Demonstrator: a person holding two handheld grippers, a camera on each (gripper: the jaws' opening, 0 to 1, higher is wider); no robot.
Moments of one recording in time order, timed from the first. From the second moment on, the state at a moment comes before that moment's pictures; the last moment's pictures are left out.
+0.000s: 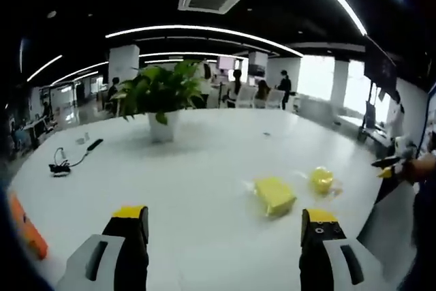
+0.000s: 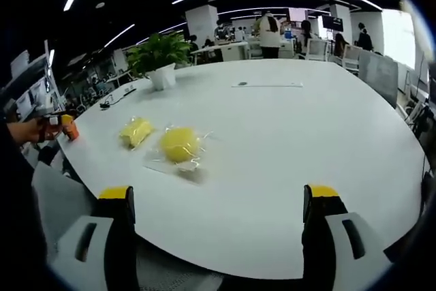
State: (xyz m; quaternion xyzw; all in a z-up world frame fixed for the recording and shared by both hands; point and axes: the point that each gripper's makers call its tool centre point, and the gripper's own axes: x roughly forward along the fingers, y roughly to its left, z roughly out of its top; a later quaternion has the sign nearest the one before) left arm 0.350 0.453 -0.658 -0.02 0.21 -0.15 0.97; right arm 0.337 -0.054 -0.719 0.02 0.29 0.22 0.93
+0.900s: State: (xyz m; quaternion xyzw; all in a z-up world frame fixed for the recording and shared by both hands) left arm 0.424 0.407 -0.673 -0.15 0.27 -0.22 0.93; right arm 0.338 -0.037 -0.714 -0.01 0.28 0.24 0.93
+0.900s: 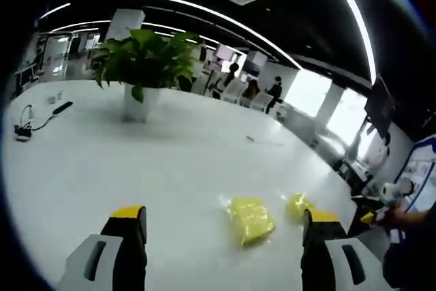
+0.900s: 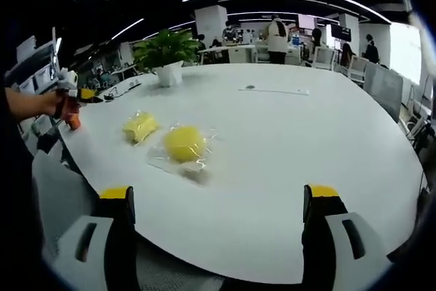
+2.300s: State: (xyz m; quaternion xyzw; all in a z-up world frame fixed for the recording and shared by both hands) left arm 0.493 0.351 -0.781 -0.35 0.40 -0.27 0.80; right arm 0.331 -0.018 -0.724 0.04 0.32 0.24 0.92
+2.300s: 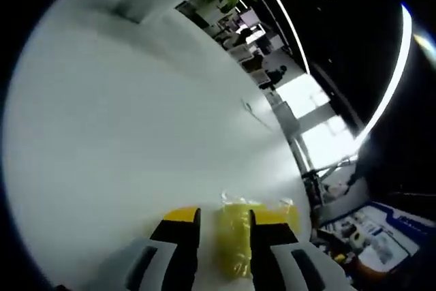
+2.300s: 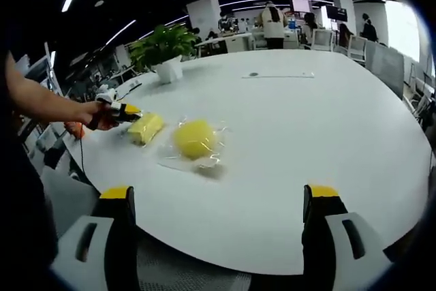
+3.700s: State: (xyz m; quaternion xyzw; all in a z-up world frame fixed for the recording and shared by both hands) left arm 0.492 0.320 -0.725 -0.33 0.34 -0.31 0.82; right arm 0.334 -0.015 -0.710 0.06 0.30 0.25 0.92
